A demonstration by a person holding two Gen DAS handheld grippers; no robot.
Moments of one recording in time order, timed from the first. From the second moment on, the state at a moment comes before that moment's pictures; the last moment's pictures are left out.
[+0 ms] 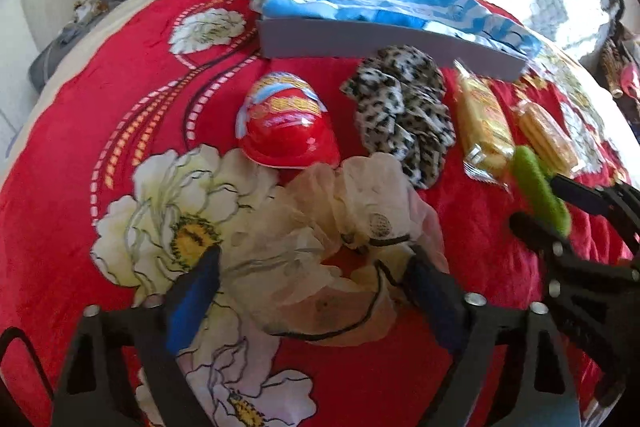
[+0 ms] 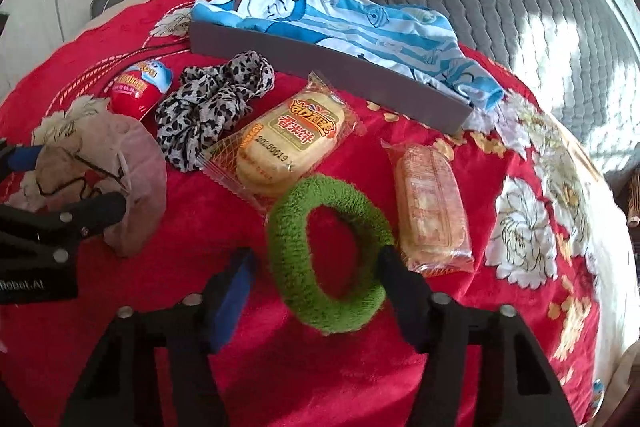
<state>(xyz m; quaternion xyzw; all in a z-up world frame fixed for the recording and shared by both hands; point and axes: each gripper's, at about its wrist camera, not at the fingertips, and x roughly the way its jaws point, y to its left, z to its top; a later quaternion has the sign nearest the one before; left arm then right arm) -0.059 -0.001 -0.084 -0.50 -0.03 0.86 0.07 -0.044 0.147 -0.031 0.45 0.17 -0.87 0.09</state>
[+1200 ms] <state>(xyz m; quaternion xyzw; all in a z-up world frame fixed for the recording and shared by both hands) -0.040 0.010 -0.062 -0.50 -0.06 0.85 0.16 -0.037 0.157 -0.027 0.50 0.06 -0.85 0.16</state>
